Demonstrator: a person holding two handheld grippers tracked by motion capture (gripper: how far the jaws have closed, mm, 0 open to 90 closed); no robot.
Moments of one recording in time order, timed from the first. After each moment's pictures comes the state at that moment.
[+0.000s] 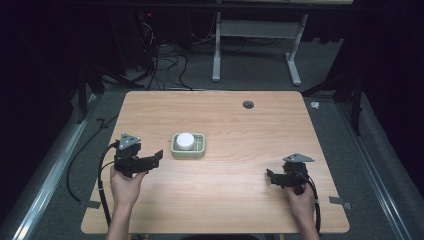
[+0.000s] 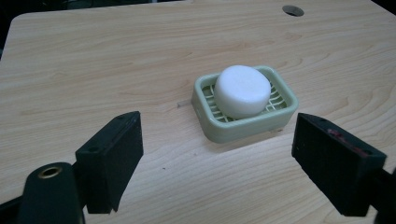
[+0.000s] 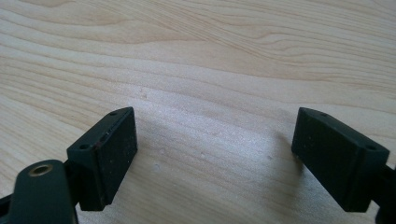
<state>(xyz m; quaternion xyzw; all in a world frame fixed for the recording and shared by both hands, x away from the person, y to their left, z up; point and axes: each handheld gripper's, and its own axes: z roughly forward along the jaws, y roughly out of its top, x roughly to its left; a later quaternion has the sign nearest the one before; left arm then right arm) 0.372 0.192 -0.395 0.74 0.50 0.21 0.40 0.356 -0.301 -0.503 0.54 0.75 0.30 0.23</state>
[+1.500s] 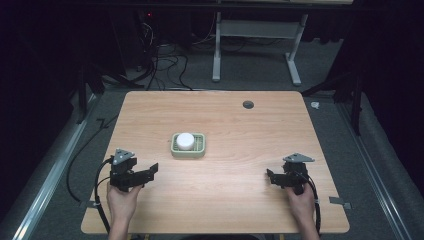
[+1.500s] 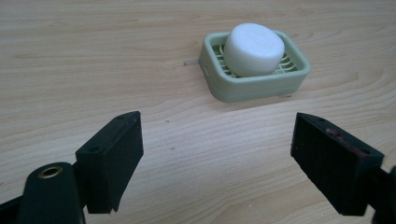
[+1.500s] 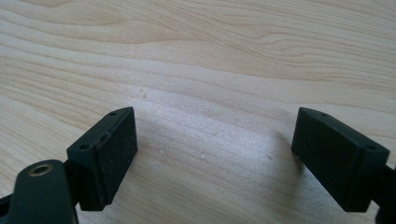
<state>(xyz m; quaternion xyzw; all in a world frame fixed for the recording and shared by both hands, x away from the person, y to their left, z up) 0.350 0.206 -0.429 0.73 0.53 0.18 0.40 0.356 -0.301 -0.503 0.54 0.75 0.30 0.23</state>
